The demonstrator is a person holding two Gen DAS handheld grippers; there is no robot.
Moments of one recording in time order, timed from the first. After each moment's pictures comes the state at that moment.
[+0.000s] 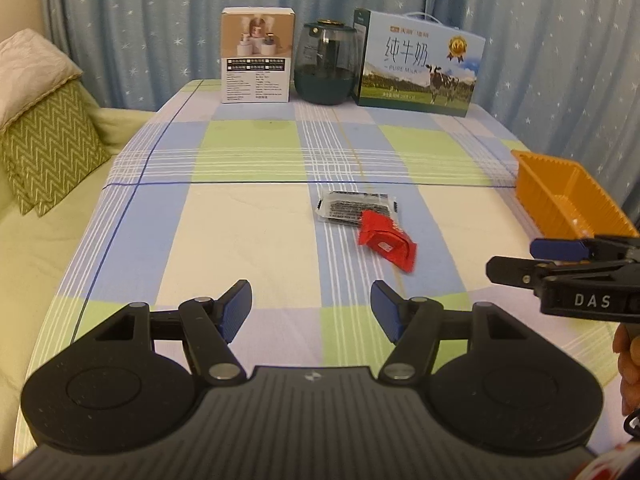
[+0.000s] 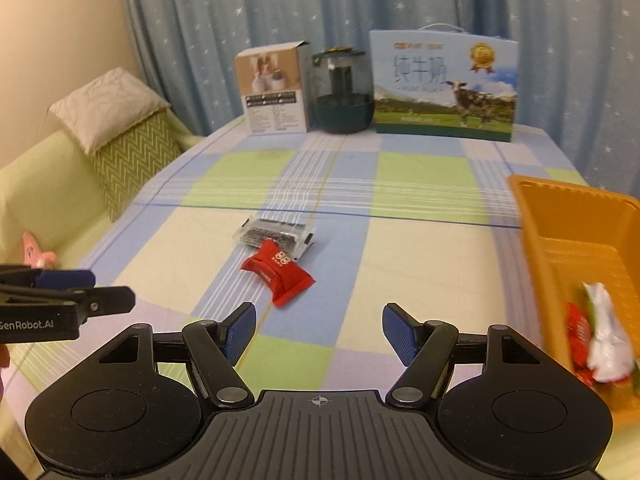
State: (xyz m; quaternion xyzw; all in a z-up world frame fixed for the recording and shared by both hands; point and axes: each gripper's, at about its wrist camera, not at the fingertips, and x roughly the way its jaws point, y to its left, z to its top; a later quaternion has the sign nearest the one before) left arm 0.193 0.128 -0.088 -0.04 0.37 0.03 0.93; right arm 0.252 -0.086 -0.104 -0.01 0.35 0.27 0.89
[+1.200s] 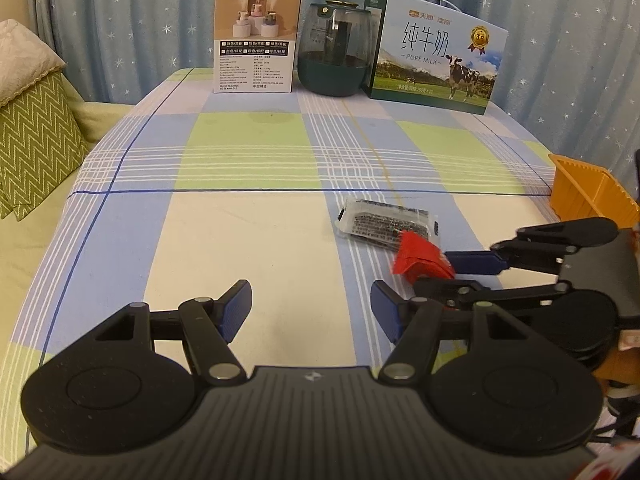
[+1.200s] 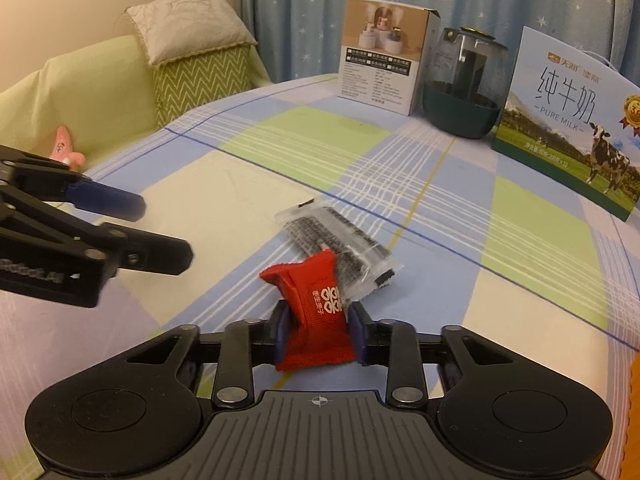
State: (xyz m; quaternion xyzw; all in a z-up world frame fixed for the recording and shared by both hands) left arm 0.255 0.158 -0.125 -0.06 0.38 0.02 0.92; right arm 0.318 -0.005 -0.164 -0.14 0.34 0.38 0.85
